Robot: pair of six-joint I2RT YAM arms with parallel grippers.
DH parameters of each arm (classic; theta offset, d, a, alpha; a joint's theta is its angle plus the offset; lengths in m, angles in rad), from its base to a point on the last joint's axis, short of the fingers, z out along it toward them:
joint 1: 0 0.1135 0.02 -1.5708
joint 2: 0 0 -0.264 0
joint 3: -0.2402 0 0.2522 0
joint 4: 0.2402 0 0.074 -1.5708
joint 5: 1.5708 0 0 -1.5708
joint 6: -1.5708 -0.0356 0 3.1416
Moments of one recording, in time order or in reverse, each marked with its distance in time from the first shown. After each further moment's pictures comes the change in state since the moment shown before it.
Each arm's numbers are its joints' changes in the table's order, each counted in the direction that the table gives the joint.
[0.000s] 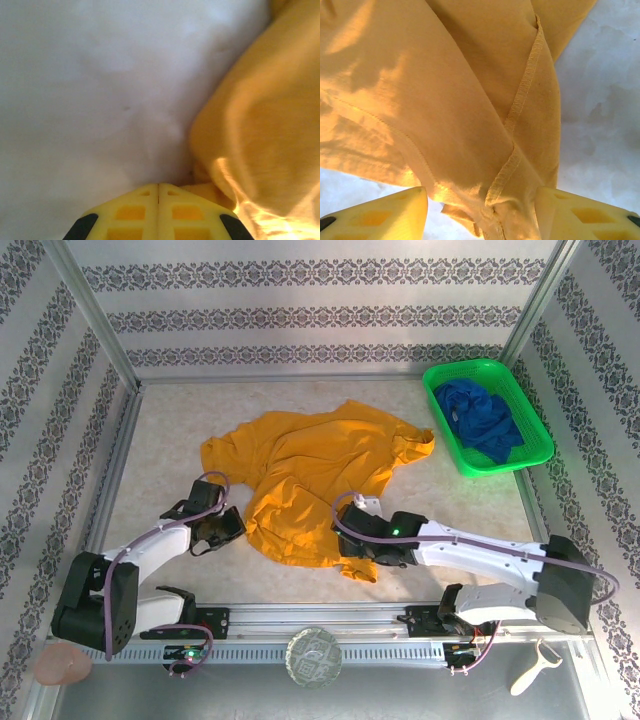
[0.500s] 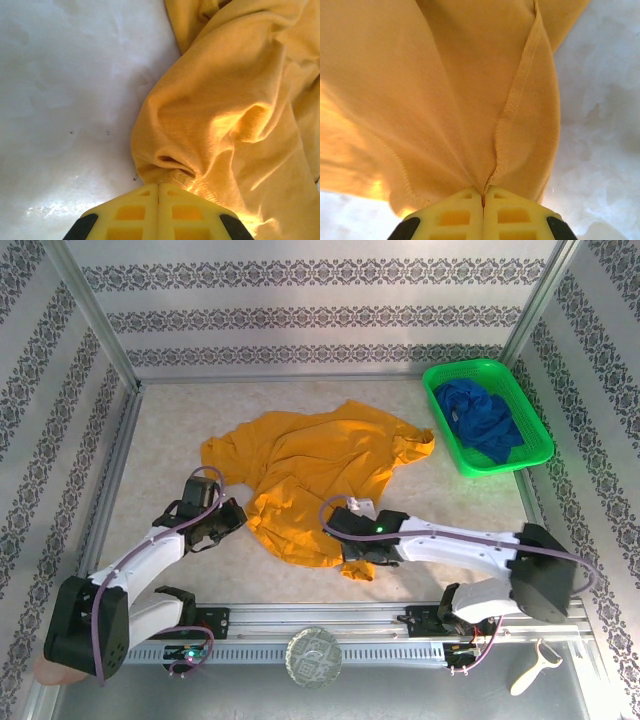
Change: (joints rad) left arm -0.001 -0.134 -0.004 -0.019 0.006 0.012; right arm -0.005 0.058 -0.012 -0.002 0.014 0.030
